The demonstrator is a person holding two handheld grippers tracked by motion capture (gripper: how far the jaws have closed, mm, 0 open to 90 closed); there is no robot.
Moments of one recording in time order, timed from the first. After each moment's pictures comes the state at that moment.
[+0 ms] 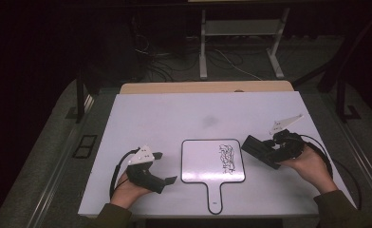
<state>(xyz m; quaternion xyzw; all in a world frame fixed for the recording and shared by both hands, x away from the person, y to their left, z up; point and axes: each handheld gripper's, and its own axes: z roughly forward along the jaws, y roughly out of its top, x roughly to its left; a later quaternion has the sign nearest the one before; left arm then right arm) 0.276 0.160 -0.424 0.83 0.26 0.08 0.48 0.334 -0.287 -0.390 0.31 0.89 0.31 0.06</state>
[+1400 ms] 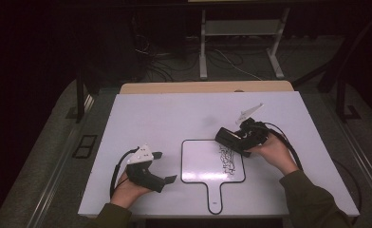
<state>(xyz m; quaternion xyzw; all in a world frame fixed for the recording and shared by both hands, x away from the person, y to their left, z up) 0.278 0.162 -0.425 0.83 0.27 0.08 0.49 0.385 -0.208 -0.401 0.29 0.91 0.31 0.05</state>
